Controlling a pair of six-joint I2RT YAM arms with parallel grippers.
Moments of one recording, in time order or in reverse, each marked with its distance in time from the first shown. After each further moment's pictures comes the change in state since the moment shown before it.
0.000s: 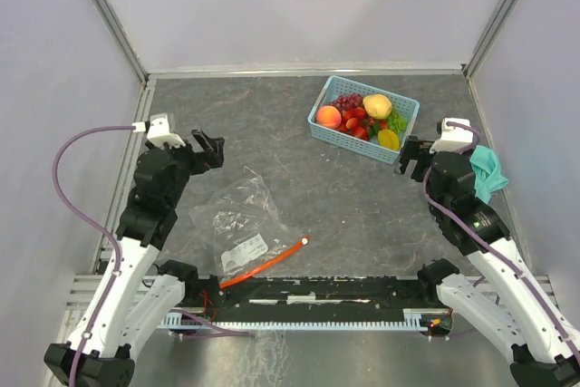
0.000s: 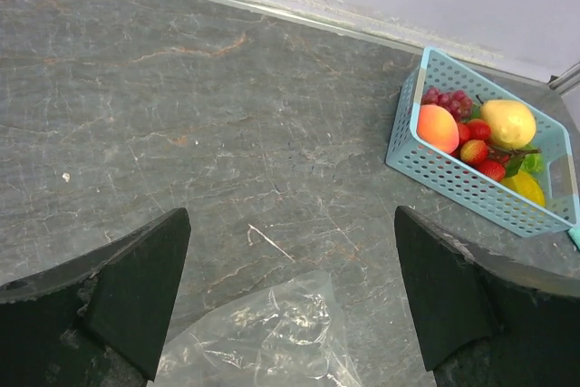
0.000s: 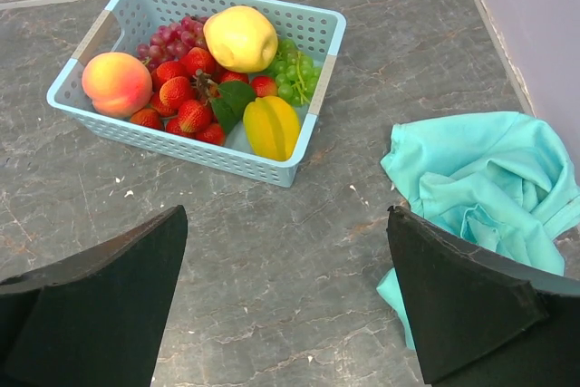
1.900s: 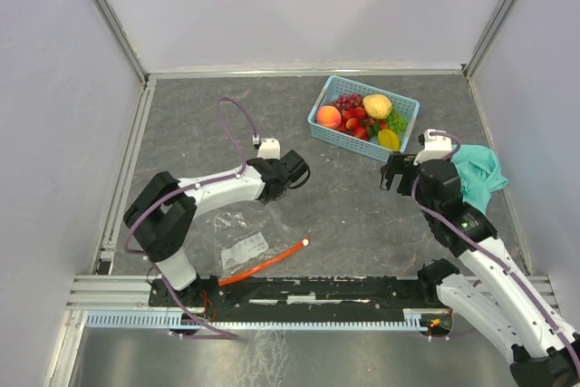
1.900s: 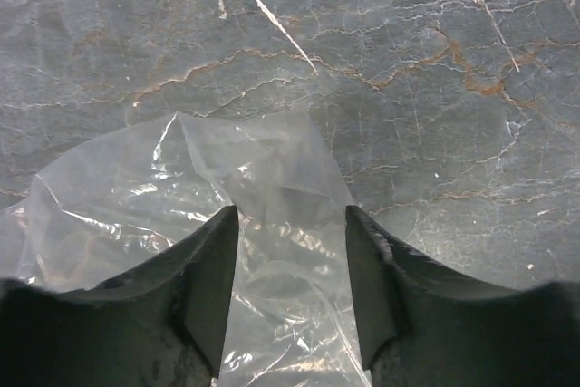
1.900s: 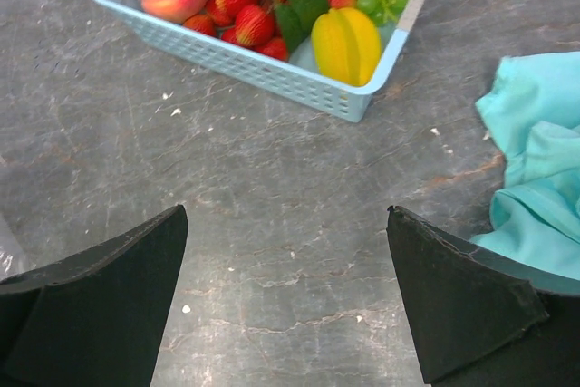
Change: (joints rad) left arm -0.589 0.994 0.323 -0.456 -0.562 -0.486; right arm 0.000 -0.005 -0.127 0.007 -0.196 0.085
